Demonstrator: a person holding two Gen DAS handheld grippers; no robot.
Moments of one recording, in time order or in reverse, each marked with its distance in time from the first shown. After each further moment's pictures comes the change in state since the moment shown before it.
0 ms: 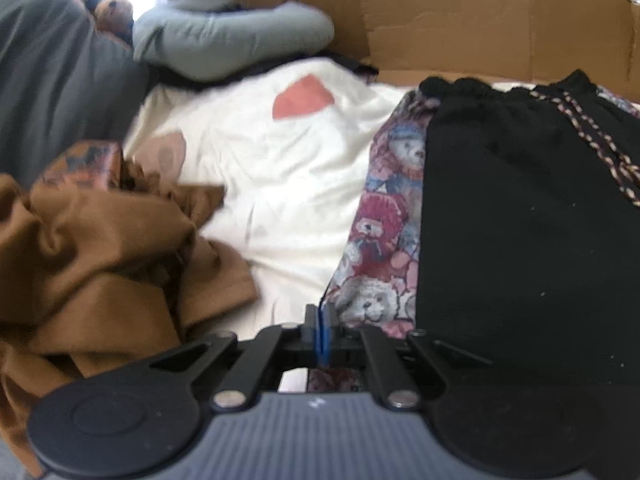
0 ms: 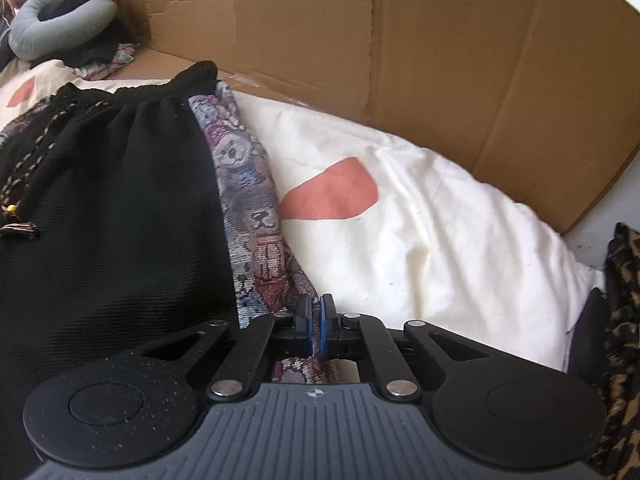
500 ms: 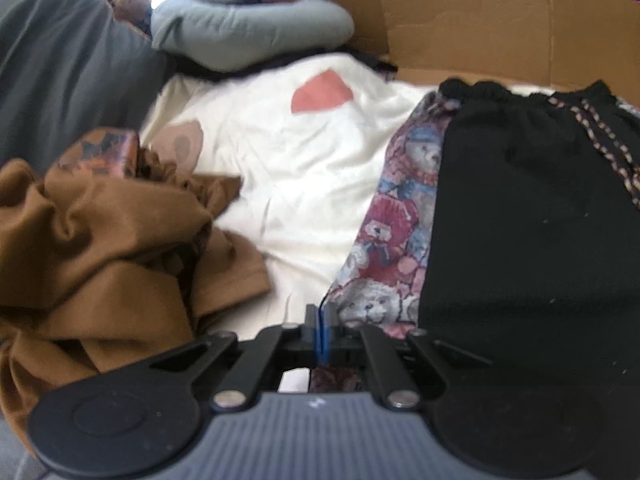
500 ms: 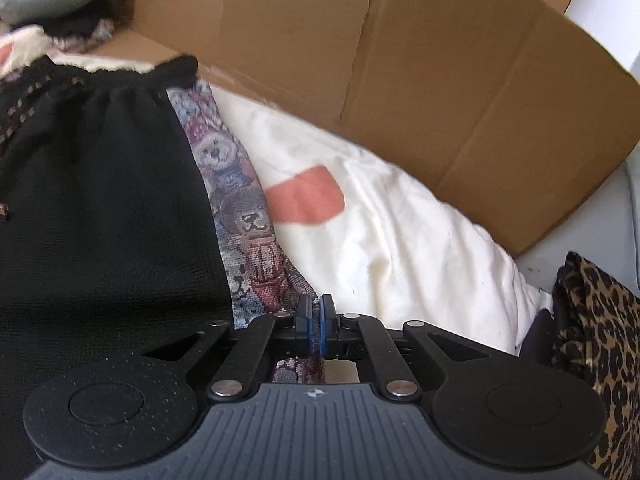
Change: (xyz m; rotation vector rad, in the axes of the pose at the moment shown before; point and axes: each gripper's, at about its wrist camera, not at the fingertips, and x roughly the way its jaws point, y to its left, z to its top) left arm 0.002 0.005 -0.001 -0.039 0.036 0.034; right arm -0.001 0.015 -0.001 -0.093 0.010 -0.172
